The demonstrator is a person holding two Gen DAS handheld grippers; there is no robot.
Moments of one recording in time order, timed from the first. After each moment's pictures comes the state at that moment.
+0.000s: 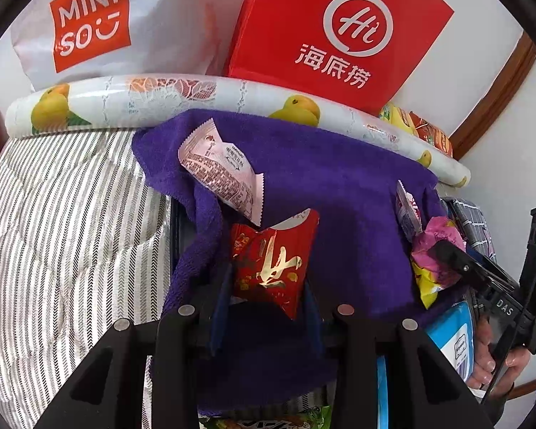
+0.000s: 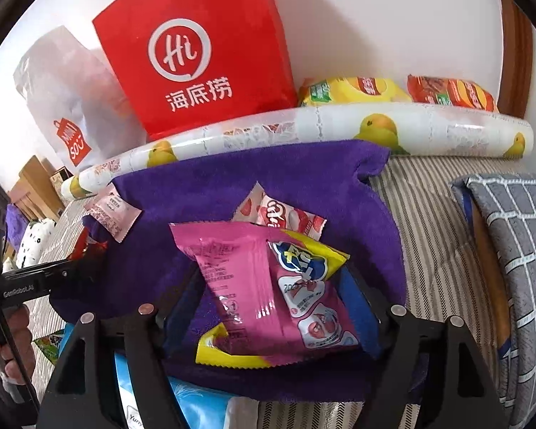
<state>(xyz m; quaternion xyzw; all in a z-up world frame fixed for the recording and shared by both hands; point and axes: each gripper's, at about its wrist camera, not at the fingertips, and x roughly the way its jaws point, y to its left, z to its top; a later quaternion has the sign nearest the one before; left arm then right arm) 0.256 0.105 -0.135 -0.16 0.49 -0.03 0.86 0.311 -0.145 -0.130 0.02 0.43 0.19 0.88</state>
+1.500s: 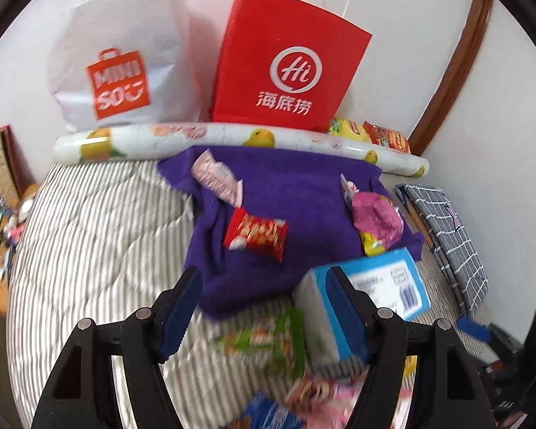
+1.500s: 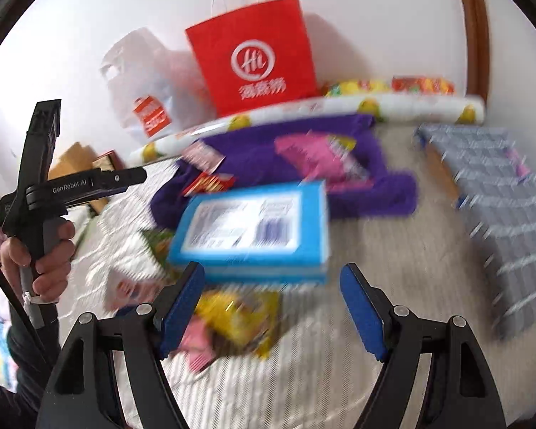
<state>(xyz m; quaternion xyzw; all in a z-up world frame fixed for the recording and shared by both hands) 0.153 0.103 -0.059 -0.12 0.43 -0.05 0.89 0.111 -0.164 -0.082 0.05 0.42 0.21 0.88</state>
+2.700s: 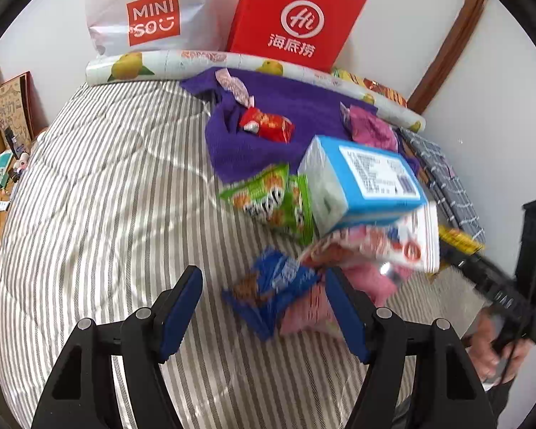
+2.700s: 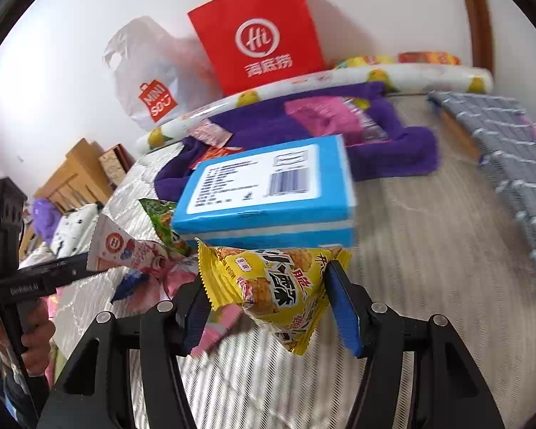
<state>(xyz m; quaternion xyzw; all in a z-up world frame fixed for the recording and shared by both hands) 0.054 0.096 -0.103 -0.13 0.48 -0.05 0.87 0.096 -0.160 -0.113 0.06 0.43 0.21 0.88</state>
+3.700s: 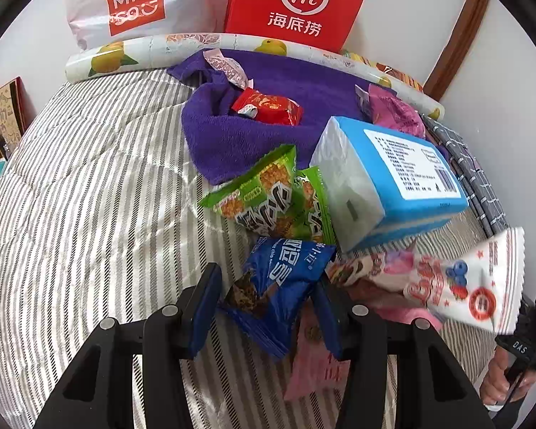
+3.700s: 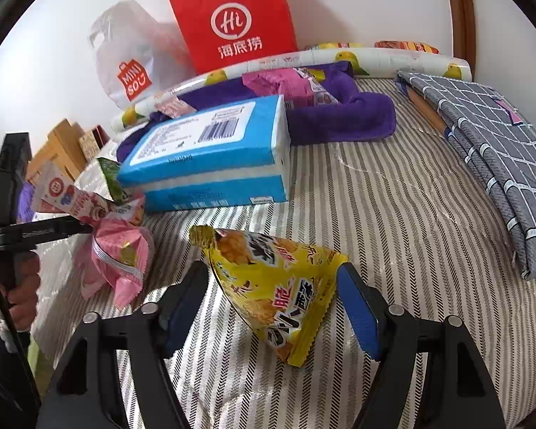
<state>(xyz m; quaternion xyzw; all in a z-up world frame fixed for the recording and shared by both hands) 0.100 0.076 -0.143 -0.11 0.48 -0.04 0.87 0.088 -0.199 -0.160 0.03 0.43 0.20 0.88</state>
